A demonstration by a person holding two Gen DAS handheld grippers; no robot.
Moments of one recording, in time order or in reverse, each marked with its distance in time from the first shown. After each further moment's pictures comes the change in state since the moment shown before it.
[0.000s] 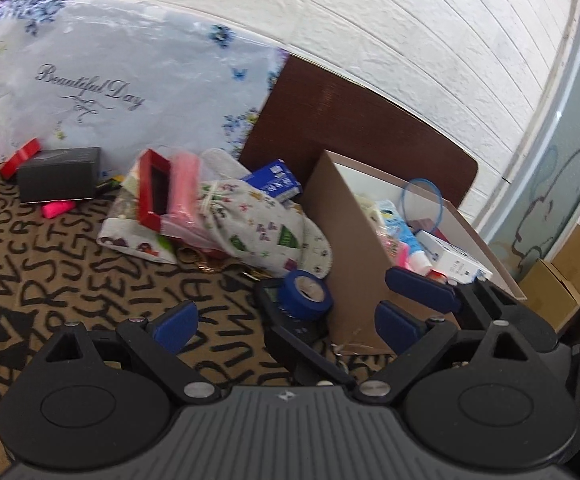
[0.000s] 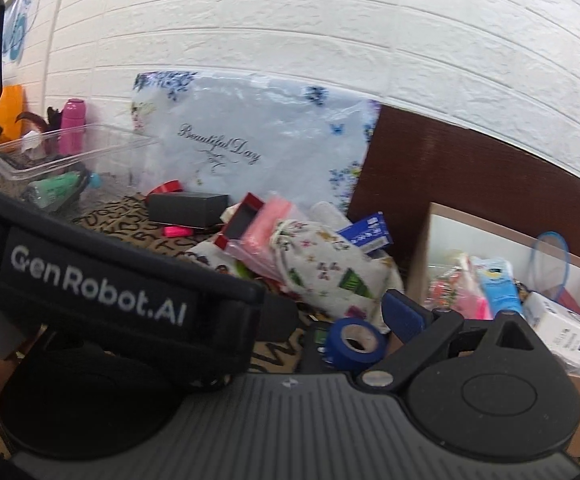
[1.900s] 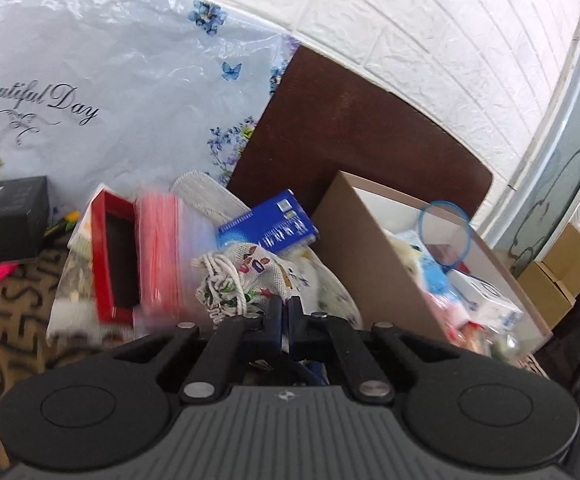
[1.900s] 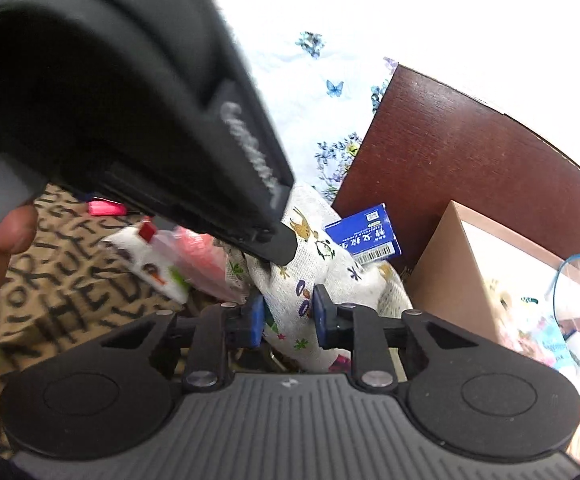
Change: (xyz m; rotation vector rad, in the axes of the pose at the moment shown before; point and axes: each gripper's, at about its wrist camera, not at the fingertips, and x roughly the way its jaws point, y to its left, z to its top) left arm 0.086 0.021 0.060 0.032 0.037 -0.091; right arm 0.112 -0.005 -0.006 -0.080 0.049 -0.124
